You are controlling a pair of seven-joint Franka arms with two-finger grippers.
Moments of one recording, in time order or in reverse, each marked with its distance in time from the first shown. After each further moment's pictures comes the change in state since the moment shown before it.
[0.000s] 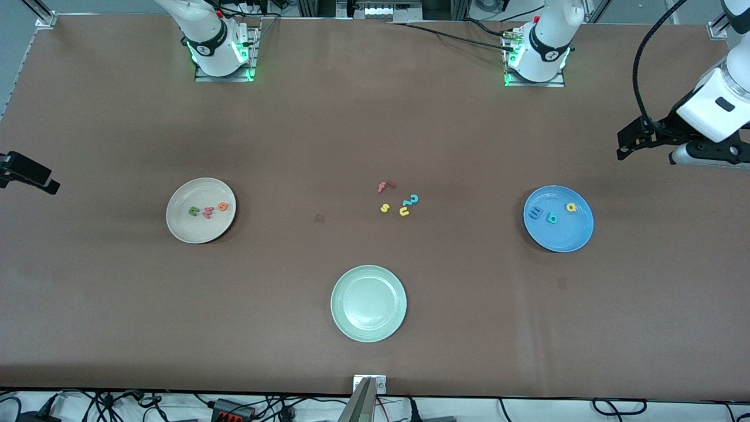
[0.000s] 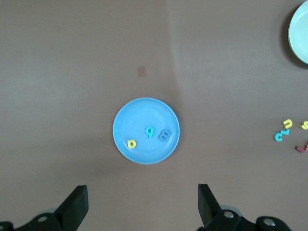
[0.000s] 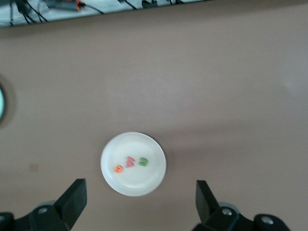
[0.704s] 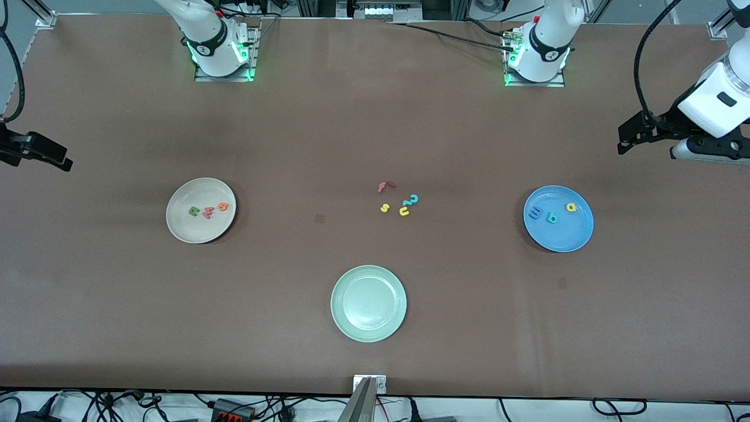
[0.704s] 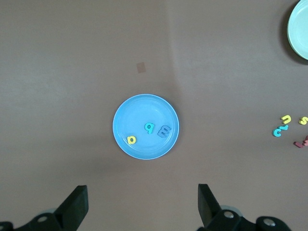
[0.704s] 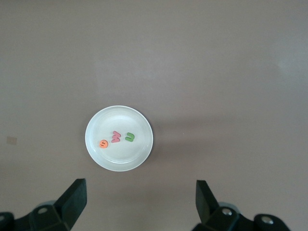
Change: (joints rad) left arm 0.000 -0.002 -0.001 0.011 0.000 -0.017 0.002; right arm 0.000 -0.124 0.009 -0.191 -0.050 0.025 -0.022
